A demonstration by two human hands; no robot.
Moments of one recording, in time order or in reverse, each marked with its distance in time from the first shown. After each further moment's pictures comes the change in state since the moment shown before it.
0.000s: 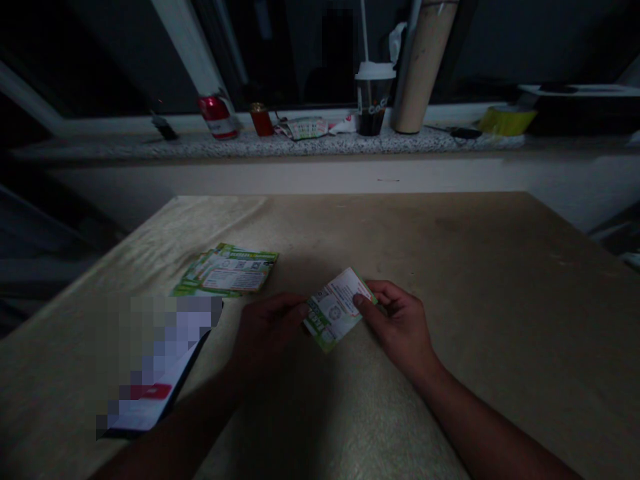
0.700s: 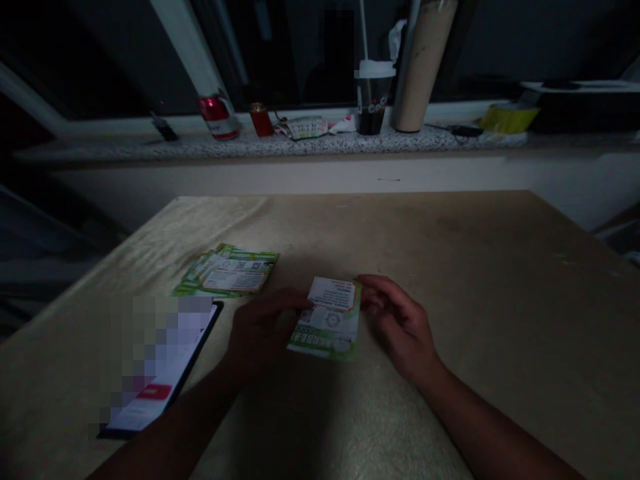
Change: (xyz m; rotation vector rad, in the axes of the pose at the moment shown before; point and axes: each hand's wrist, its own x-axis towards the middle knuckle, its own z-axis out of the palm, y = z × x) left_hand 0.006 -0.012 -0.009 0.053 -0.034 0.426; right_hand -0.003 0.005 -0.008 0.008 -0.089 -0.295
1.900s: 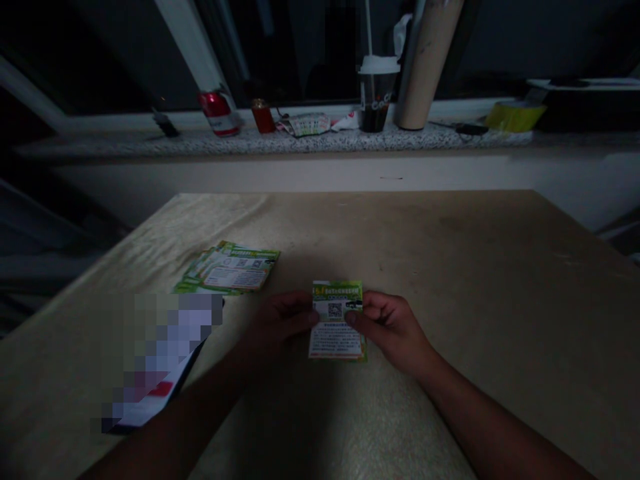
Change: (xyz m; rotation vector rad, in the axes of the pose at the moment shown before) left_hand -0.001 -0.003 0.013 -0.511 -0.082 -0.730; right_hand 0.007 -0.008 0.010 0.254 -0.240 0.434
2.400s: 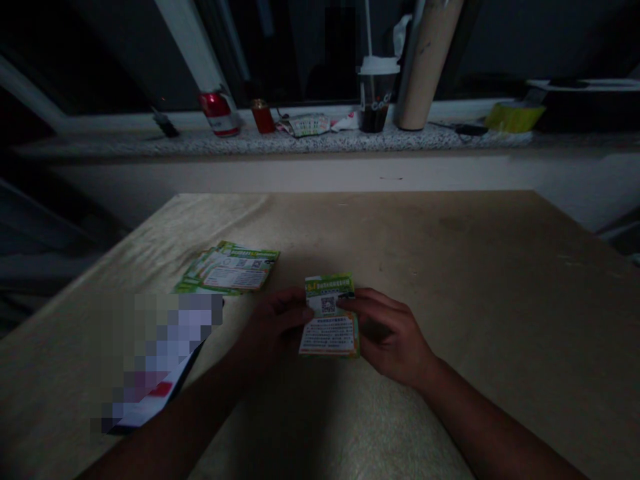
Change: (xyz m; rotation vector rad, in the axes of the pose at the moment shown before) left_hand 0.000 0.002 0.002 -0.196 0.095 -0.049; right_hand -0.003 0.005 -0.008 -0.630 0.066 -0.675
